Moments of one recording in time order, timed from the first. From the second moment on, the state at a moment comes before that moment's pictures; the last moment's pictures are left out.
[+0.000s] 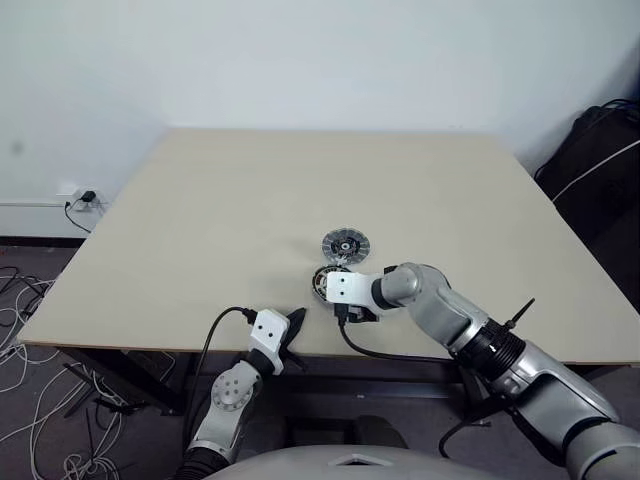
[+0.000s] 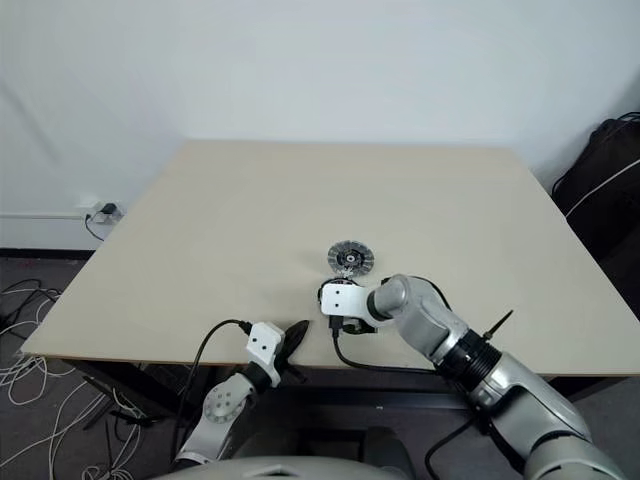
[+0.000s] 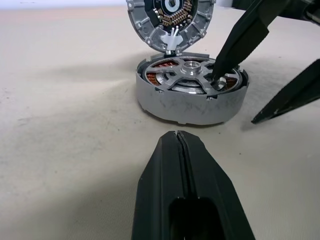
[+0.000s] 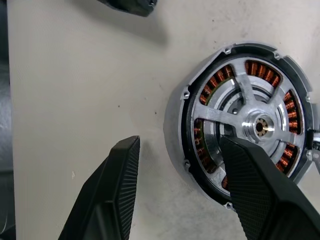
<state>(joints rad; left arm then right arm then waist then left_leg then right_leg) 0.12 0.04 -0.23 0.42 0.00 -0.40 -0.41 -0.53 -0.55 0.73 0.04 -0.25 0.53 0.92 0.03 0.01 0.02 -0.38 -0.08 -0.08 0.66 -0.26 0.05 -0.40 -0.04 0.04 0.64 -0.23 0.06</state>
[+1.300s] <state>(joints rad) 0.12 0.04 -0.23 0.39 -0.01 -0.38 -0.41 -0.20 -0.45 0.37 -0.45 -0.11 1.05 0.74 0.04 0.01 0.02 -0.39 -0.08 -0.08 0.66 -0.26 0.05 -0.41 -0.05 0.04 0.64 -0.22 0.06</state>
